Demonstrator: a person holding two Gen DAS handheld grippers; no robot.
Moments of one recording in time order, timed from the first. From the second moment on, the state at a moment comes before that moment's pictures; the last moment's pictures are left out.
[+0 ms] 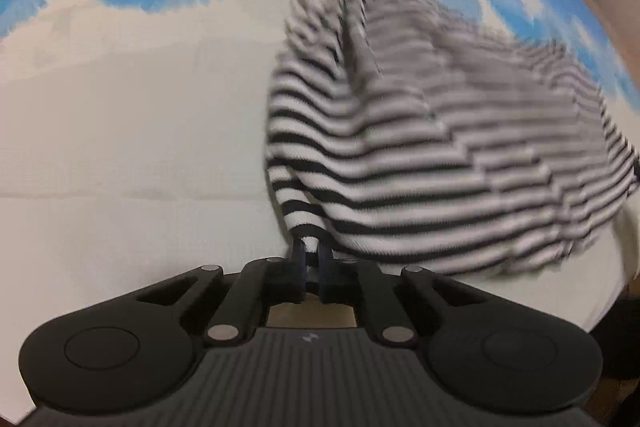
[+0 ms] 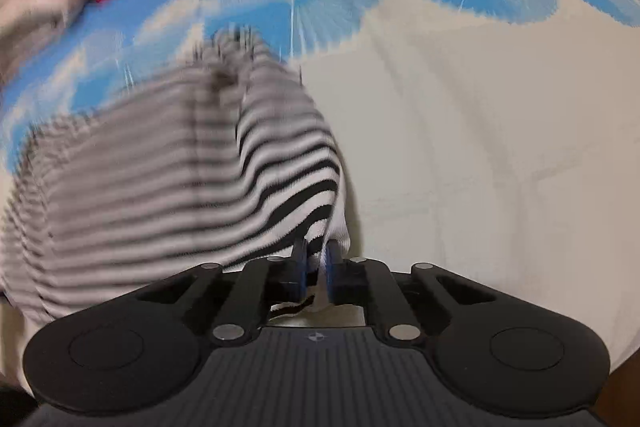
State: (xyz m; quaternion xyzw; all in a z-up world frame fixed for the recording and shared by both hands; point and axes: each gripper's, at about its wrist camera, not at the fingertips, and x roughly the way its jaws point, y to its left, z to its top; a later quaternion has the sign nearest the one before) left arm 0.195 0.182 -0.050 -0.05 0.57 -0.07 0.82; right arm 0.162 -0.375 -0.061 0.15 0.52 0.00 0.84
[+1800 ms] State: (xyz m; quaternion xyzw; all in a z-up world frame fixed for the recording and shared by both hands) left arm 0.221 0.114 0.003 -0.04 0.48 -0.05 0.87; right arm 0.247 -0.212 -0.077 -0.01 0.44 0.14 0.89
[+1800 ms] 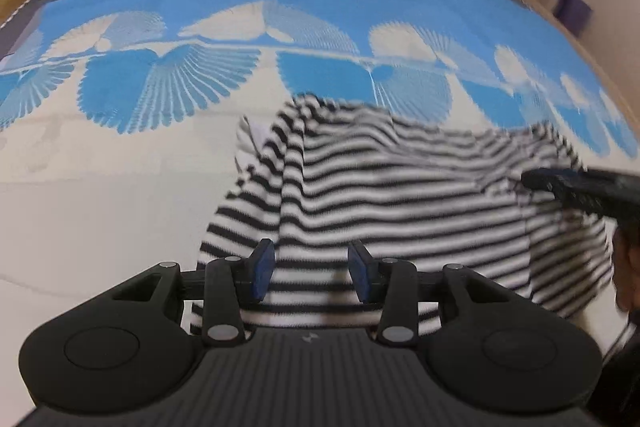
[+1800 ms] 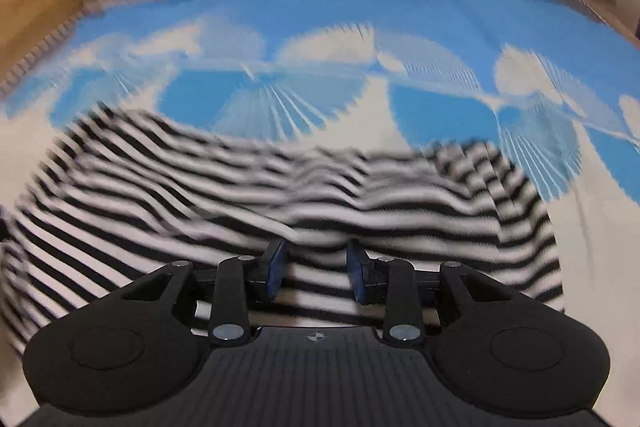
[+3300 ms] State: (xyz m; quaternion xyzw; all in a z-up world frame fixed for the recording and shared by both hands) left arm 0.079 0.047 0.037 -0.02 0.29 0.08 0.95; right arm 0.063 -0.315 0.003 -0.02 0.30 -0.01 0.95
